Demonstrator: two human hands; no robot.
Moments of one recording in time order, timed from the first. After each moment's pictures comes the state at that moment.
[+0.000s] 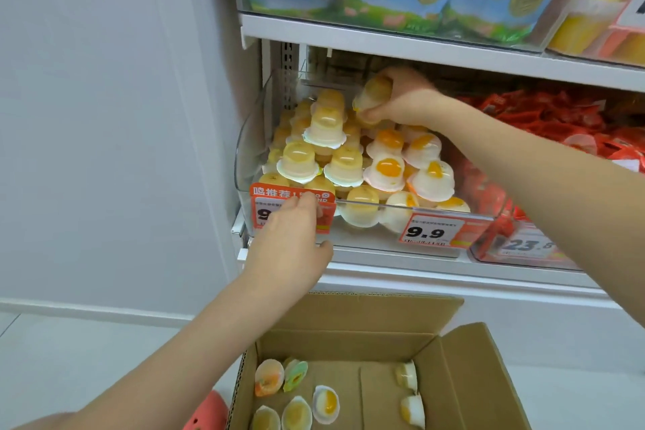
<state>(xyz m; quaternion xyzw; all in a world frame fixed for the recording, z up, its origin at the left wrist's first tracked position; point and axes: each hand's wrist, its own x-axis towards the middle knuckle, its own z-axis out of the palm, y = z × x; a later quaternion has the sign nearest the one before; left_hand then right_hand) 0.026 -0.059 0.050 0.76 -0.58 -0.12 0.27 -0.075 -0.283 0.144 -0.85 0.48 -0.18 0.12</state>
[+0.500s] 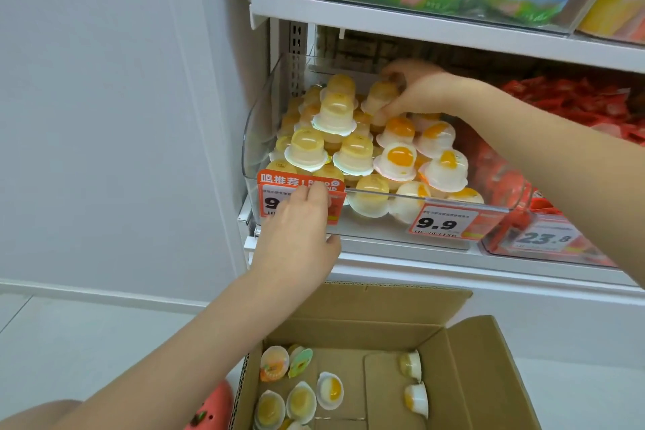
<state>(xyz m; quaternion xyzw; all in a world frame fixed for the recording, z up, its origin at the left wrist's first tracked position) 0.023 -0.056 0.047 0.75 -0.60 -0.08 0.26 -0.079 -0.295 0.142 -0.88 0.46 -0.07 0.10</state>
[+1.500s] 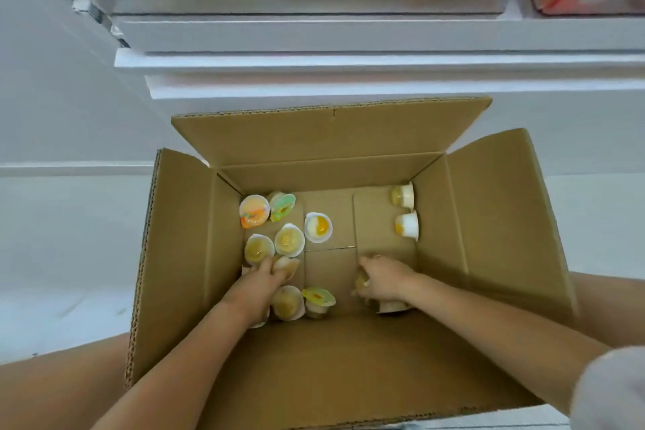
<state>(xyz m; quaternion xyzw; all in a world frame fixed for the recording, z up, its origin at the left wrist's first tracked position) -0.002 0.063 -0.286 0.63 -0.63 -0.36 -0.26 -0.228 -0.034 -0.293 -0.75 0.44 0.35 0.36</state>
